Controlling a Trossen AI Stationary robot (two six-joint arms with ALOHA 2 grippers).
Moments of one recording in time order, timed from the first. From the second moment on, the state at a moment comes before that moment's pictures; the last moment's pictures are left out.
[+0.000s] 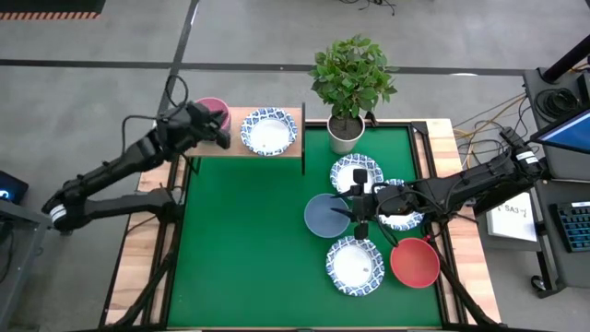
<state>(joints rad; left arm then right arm) 0.62 0.83 0.77 -0.21 -0.32 -0.04 0.26 1.14 0.77 -0.02 0.36 -0.26</state>
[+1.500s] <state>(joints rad) 0.63 0.95 0.84 -0.39 -0.45 -0.01 0.26 1.14 0.77 -0.02 0.36 -0.27</state>
